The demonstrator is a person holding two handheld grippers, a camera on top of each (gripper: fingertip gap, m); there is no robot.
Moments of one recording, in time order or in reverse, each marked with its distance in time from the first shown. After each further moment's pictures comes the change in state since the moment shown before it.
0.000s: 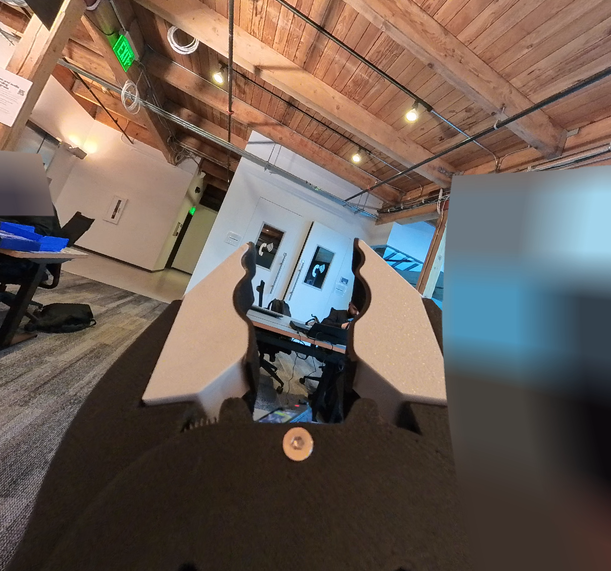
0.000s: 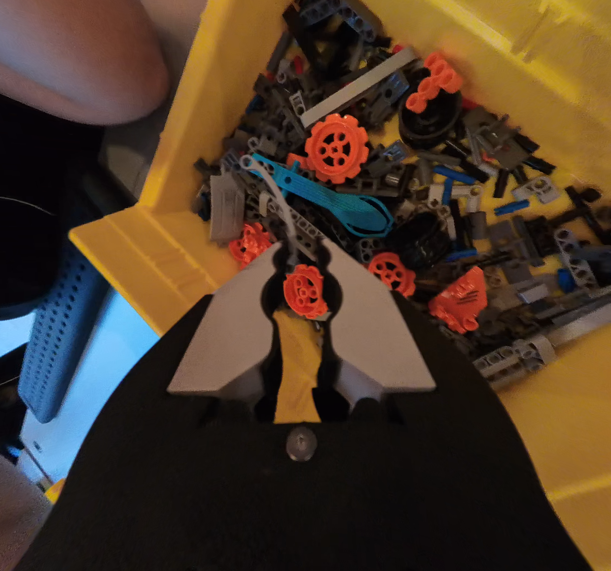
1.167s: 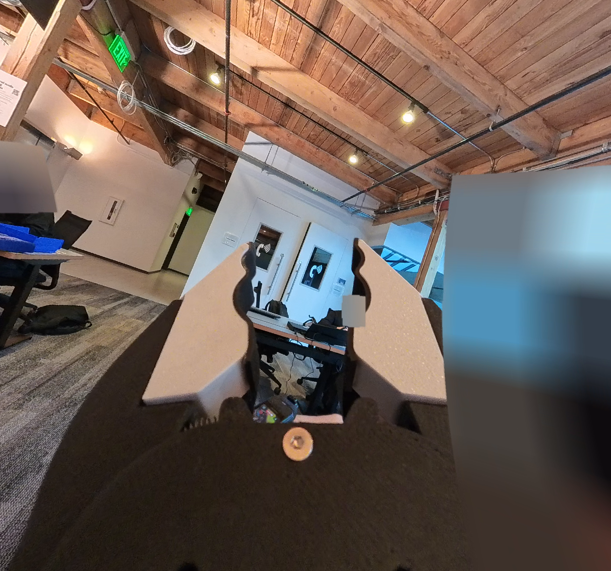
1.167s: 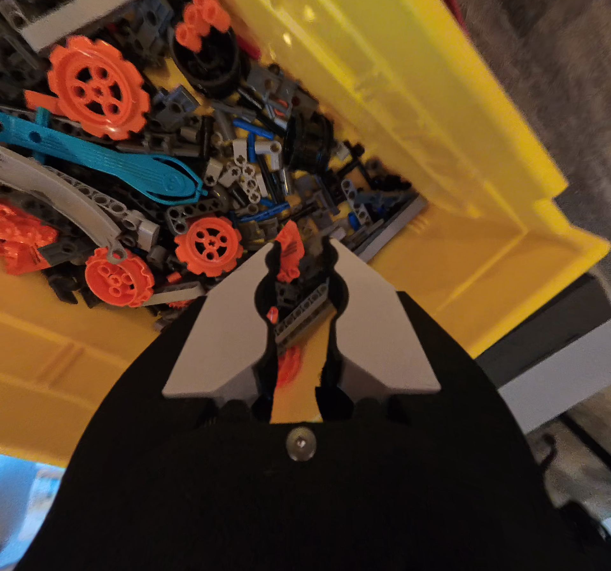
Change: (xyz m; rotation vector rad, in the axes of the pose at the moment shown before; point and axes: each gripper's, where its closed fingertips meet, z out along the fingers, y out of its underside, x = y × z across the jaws) left arm 0.001 -0.001 0.000 0.003 0.010 -0.004; right arm 0.105 0.015 -0.029 -0.168 0.495 -0.095
